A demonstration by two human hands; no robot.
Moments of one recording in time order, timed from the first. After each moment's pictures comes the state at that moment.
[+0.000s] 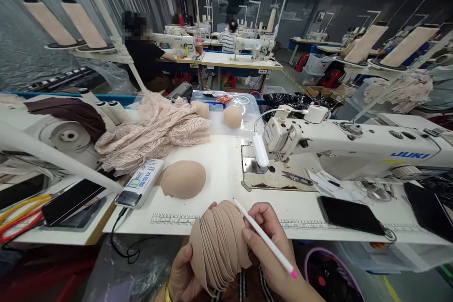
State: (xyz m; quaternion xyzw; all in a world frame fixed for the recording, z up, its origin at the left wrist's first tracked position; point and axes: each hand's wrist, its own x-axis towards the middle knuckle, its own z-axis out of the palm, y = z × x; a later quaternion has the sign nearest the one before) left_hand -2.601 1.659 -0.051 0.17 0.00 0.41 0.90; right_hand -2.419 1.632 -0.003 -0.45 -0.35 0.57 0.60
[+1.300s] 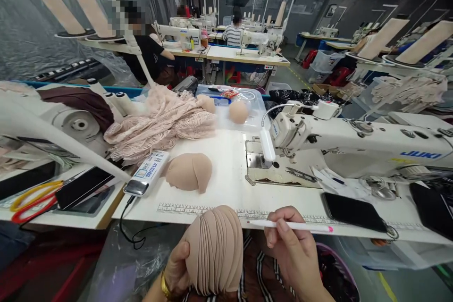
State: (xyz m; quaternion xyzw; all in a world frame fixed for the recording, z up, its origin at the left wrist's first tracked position) left_hand -2.639 1.650 -0.064 0.21 0.08 0.38 0.90; right_hand -2.401 1.613 -0.011 -0.48 -0.33 0.49 0.65
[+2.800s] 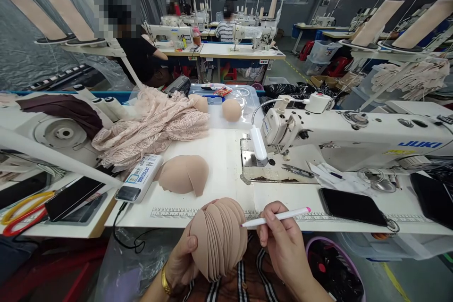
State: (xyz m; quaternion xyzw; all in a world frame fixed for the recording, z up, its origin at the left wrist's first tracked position) left_hand -2.610 1.666 -0.042 0.21 0.20 0.42 0.86; right_hand -2.397 1.626 -0.023 -0.45 -0.29 0.54 0.65
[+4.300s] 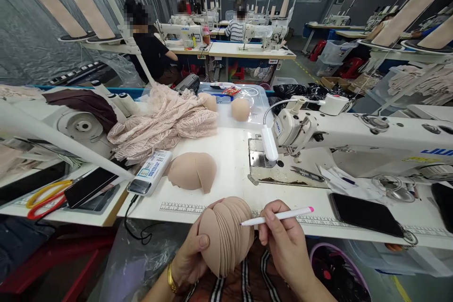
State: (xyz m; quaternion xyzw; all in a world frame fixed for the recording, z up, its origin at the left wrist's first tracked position) left_hand -2.613 1.659 -0.042 0.21 0.29 0.43 0.83; right_hand -2.409 1.631 -0.016 -0.46 -0.34 0.53 0.62
